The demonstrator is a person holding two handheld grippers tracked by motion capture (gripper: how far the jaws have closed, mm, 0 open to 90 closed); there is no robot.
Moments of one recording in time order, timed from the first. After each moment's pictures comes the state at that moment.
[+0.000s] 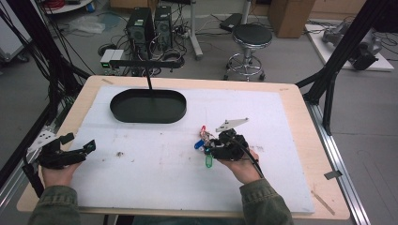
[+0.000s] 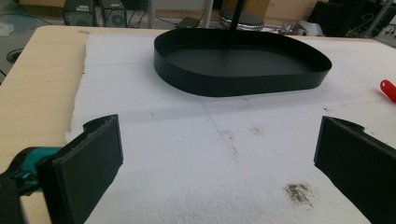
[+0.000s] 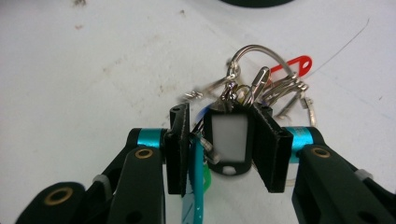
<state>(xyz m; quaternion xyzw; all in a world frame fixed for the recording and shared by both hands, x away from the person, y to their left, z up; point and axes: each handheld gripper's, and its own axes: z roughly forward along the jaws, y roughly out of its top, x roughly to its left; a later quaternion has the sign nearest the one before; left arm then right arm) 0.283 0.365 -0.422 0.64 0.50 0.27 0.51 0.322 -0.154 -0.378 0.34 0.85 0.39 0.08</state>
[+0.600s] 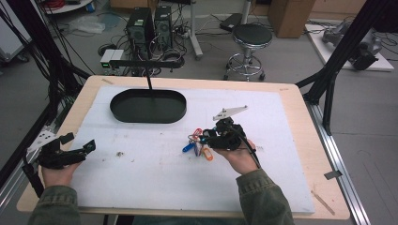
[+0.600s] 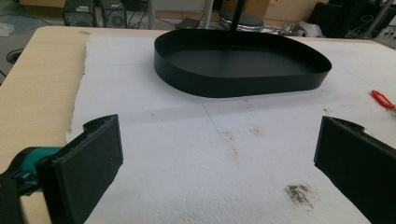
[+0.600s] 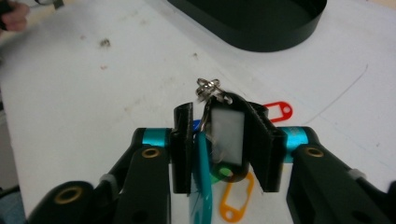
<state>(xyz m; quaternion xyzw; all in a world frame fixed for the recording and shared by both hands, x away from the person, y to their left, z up) 0.283 0.365 -0.422 0.64 0.50 0.27 0.51 0.336 -0.144 -0.348 0.33 0.84 0.42 0.07</state>
